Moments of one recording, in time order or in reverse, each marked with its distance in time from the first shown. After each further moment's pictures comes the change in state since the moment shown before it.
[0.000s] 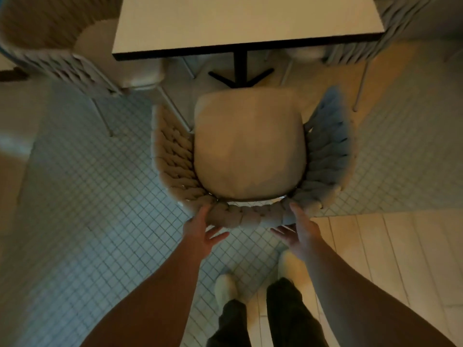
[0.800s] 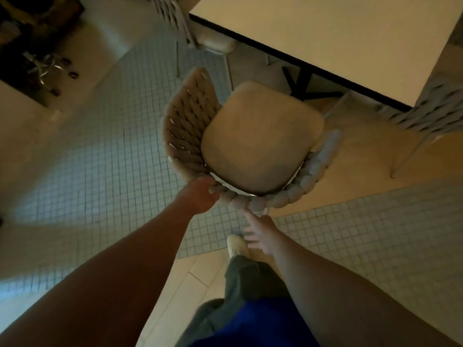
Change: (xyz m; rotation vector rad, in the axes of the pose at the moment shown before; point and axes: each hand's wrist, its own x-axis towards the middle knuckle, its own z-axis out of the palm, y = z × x) left_hand -0.156 -0.071 0.177 1.177 0.341 0.507; right_hand -0.016 -0.163 -0.073 -1.390 -0.472 0.223
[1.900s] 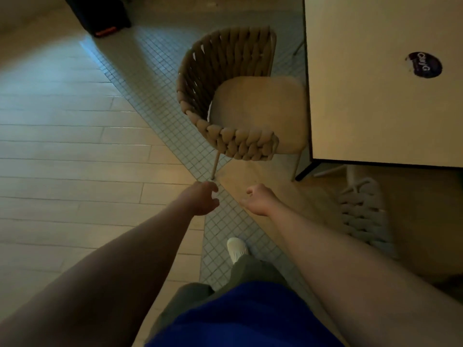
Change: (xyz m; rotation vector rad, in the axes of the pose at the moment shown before) left_hand -0.072 0.509 0.263 -0.530 0.180 -0.771; right_hand -0.102 -0.109 -0.485 -1.739 -0.348 -0.539
